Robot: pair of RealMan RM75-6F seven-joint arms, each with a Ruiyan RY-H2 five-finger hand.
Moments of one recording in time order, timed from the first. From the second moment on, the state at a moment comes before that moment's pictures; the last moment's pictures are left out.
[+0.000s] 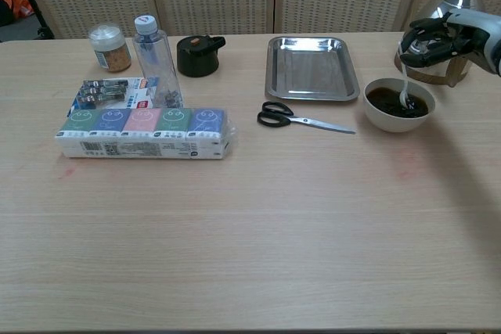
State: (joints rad) left arm -0.11 -0.95 -0.03 -1.96 1.35 1.36 0.08; right arm 0.66 -1.59 0.37 -1.05 -1.13 0.75 0.58
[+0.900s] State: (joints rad) left arm -0.11 -0.95 -0.02 -1.96 1.36 1.37 0.08; right arm 0.61 -1.44 0.29 -1.26 -1.25 0.81 0.59
